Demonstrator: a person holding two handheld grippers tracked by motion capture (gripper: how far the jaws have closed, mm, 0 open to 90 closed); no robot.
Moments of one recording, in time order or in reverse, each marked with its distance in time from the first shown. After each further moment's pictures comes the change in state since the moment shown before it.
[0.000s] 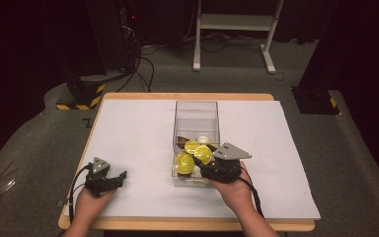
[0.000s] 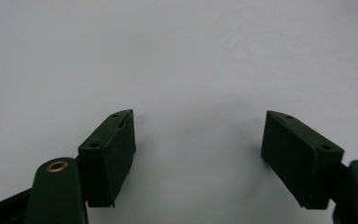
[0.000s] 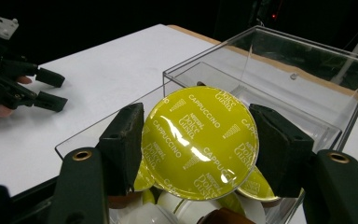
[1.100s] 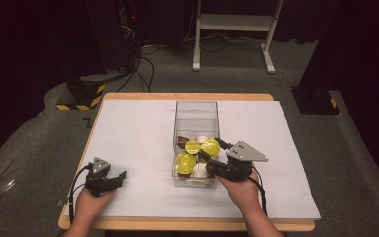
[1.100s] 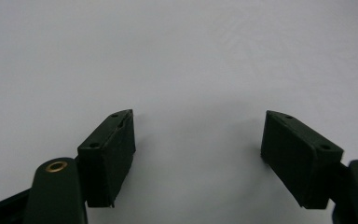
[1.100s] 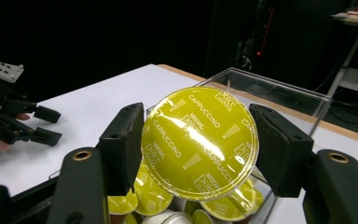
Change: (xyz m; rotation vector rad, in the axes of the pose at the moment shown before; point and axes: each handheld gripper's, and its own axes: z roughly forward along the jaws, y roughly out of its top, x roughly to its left) left arm 0.000 0.000 0.000 -0.003 -0.001 -0.005; right arm -0.015 0.002 -0.023 -0.161 -0.027 0.013
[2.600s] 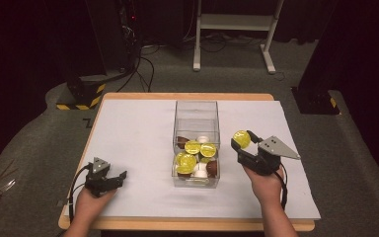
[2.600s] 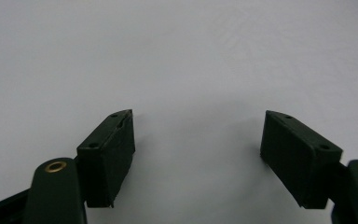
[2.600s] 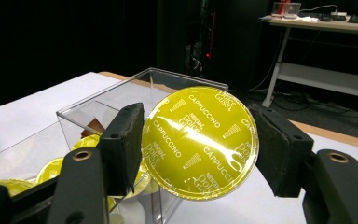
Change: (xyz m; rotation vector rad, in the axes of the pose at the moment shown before) left arm 0.000 0.000 0.000 0.003 -0.003 -0.003; right arm -0.059 -0.009 -0.035 -0.027 -0.189 0.060
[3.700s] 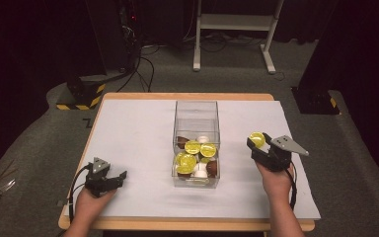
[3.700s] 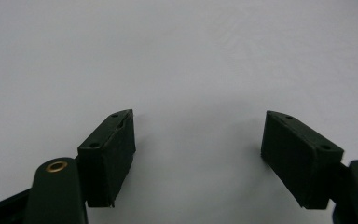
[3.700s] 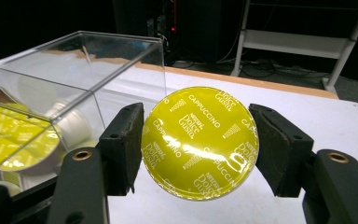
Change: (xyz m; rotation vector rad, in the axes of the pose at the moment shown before) left arm 0.000 0.000 0.000 0.006 0.002 0.009; right arm -0.052 -0.036 0.009 0.093 -0.137 0.077
